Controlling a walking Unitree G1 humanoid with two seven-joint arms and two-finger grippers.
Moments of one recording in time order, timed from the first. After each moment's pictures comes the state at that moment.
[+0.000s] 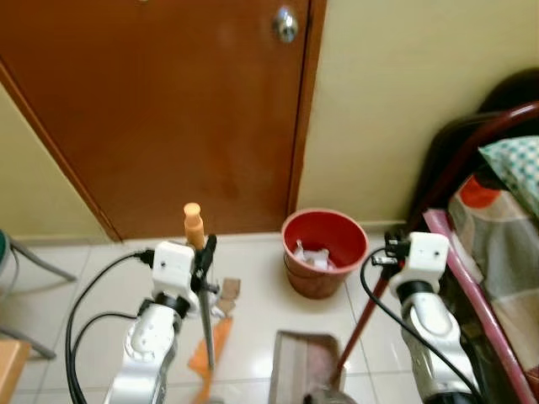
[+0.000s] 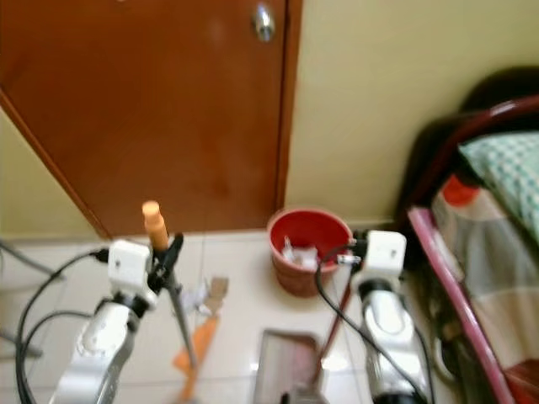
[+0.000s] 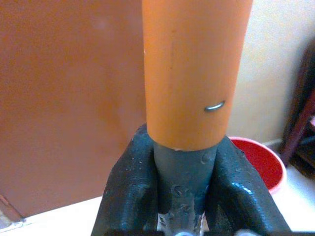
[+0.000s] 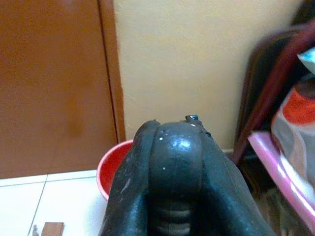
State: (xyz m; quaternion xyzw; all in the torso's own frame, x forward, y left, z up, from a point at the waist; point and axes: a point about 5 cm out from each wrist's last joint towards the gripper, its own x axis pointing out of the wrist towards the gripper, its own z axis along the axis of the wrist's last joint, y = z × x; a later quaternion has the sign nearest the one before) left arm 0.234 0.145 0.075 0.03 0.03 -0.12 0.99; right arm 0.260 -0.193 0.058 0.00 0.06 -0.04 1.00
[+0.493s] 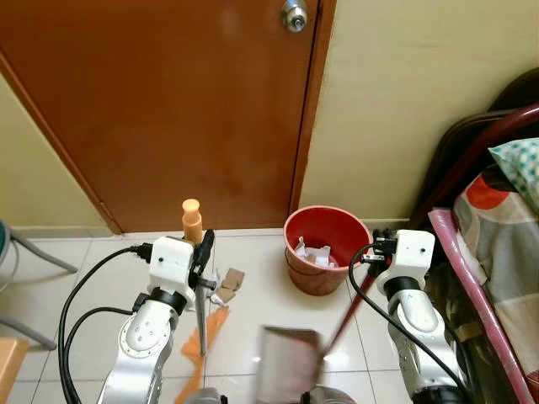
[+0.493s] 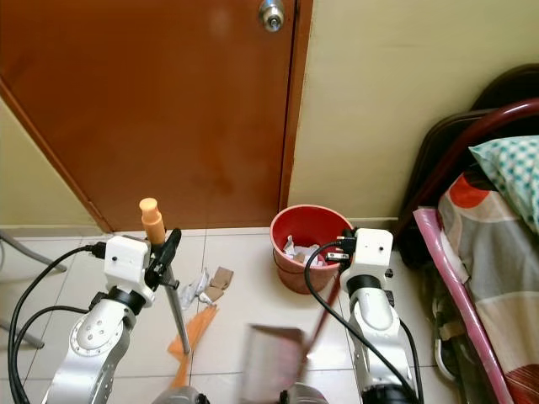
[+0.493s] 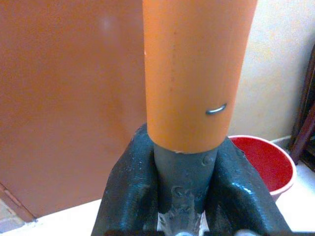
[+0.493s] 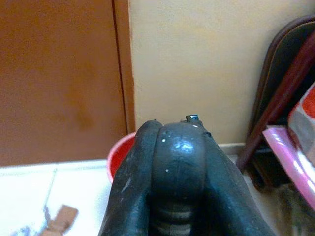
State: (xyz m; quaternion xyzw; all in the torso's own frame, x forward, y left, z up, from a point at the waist) left arm 0.234 0.143 0.086 0.05 0.02 -0.13 0.99; right arm 0.265 -0.186 0.054 0.00 0.07 -0.04 1.00
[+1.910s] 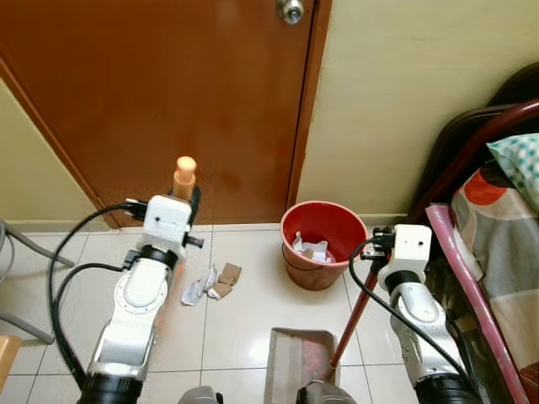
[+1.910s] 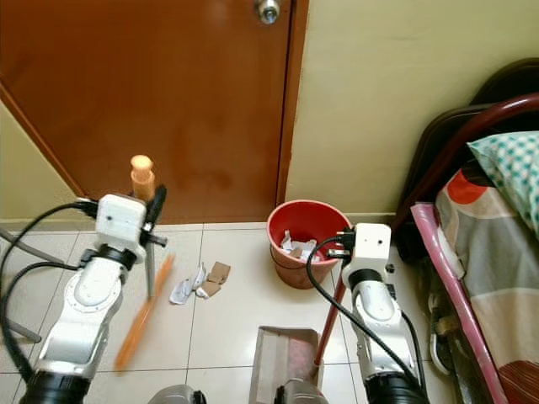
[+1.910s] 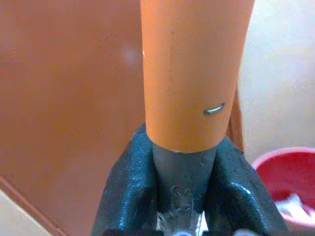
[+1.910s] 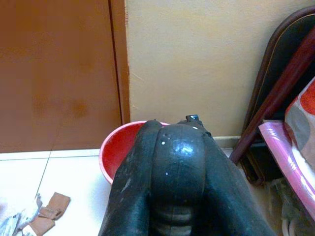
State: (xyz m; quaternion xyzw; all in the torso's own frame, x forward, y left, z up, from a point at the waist) left arm 0.279 0.155 0.114 0.16 -0.04 -0.10 0.98; right arm 0.275 -0.187 0.055 -0.01 0.09 -0.03 1.00
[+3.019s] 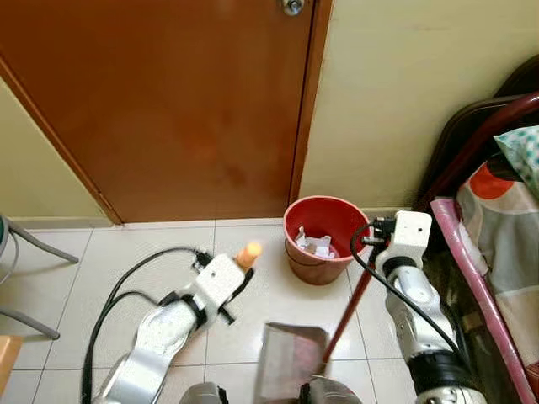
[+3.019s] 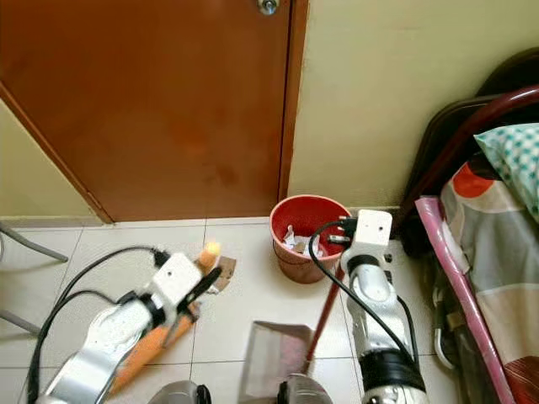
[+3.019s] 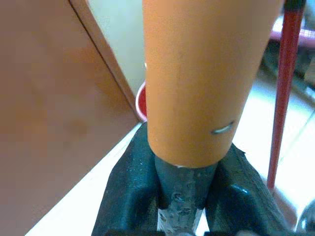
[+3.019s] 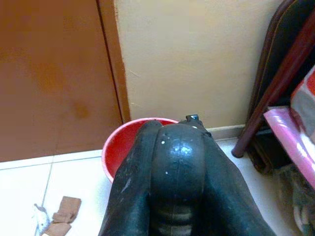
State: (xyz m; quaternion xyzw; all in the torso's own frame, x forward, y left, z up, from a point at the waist) left arm 0.230 0.109 0.073 0.19 0.10 -0.34 0.92; right arm 0.297 -0.185 0.061 0.02 0.09 -0.05 0.99
